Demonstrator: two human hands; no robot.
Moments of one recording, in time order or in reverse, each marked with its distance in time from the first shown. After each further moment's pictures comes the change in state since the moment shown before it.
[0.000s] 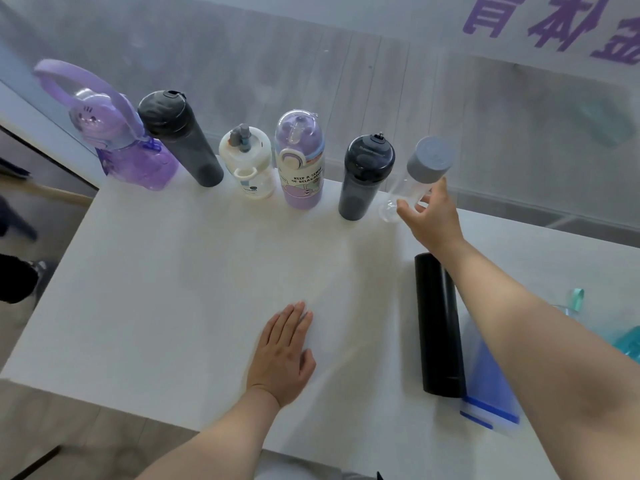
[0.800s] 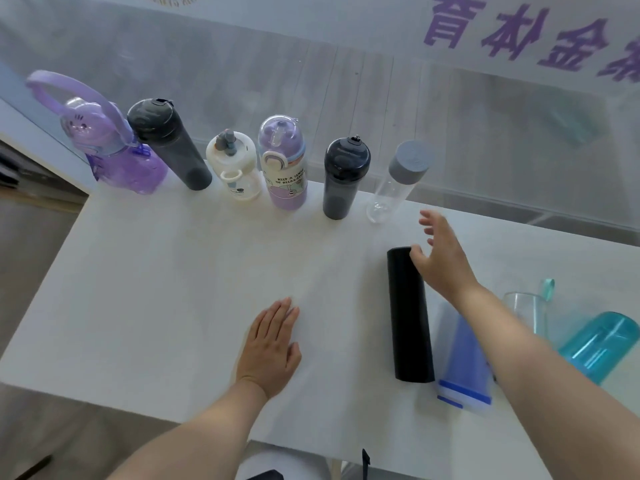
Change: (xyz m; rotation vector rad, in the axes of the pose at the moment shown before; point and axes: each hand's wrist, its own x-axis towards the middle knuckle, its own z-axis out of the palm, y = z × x) left_hand 0.000 -0.001 0.002 -0.001 -0.015 -0.002; right_hand -0.072 0.036 -0.046 -0.151 -0.054 -0.083
